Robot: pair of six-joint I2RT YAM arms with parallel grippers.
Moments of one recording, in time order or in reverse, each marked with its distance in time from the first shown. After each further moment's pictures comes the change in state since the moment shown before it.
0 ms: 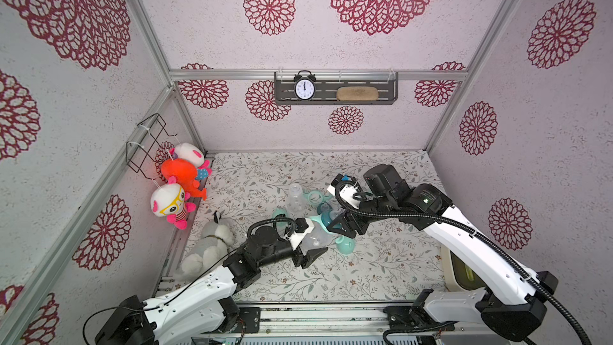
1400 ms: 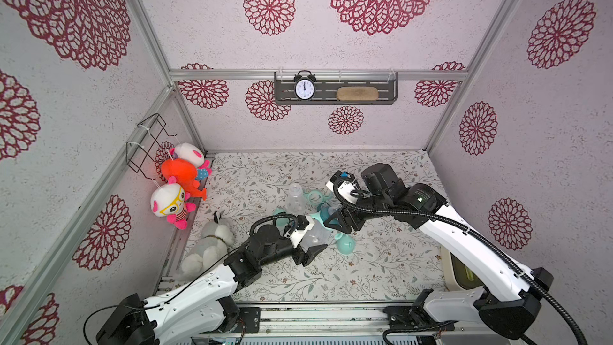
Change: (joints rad) left arm -0.029 0.023 0.031 -0.046 -0.116 -0.009; right arm -0.013 0.032 -0.014 0.070 0.023 0.092
